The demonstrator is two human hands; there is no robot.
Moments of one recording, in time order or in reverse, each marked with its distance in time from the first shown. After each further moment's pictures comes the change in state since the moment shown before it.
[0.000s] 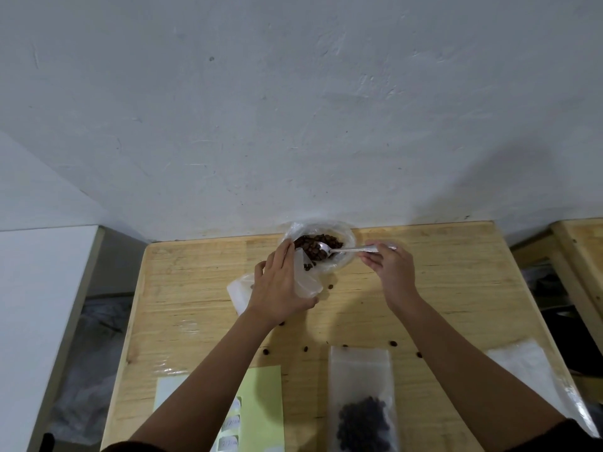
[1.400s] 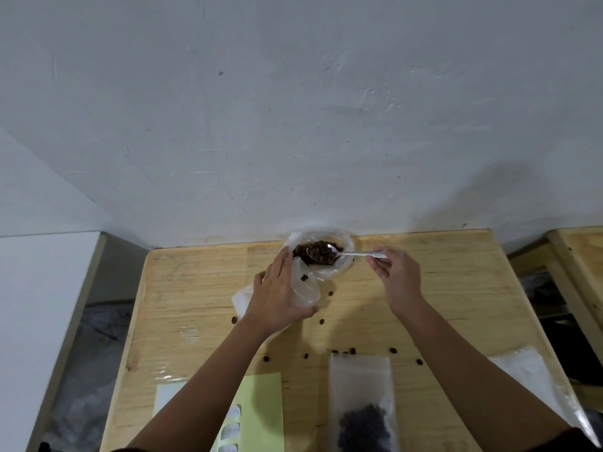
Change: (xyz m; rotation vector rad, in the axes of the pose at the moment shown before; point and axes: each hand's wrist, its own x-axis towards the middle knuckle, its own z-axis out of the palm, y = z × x) left_hand -0.006 -0.009 0.000 -0.088 -0.032 0.039; right_hand -0.006 -0.014 0.000 0.119 0.086 0.066
